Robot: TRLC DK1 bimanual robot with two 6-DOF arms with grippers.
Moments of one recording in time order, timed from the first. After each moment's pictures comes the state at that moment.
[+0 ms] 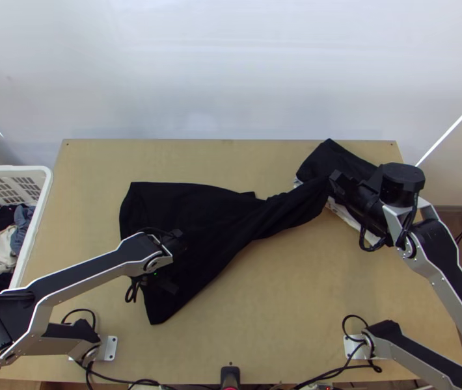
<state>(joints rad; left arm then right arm) -0.75 1.49 0.91 -1.05 -0.20 -0.33 0.31 1.09 1.07 -0.46 -0.03 0.84</state>
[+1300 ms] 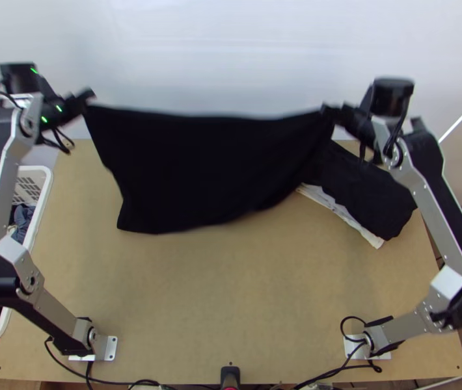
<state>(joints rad) 0.09 1.77 2.05 -0.81 0.04 -0.47 0.27 1.62 1.81 -0.62 0.13 0.46</state>
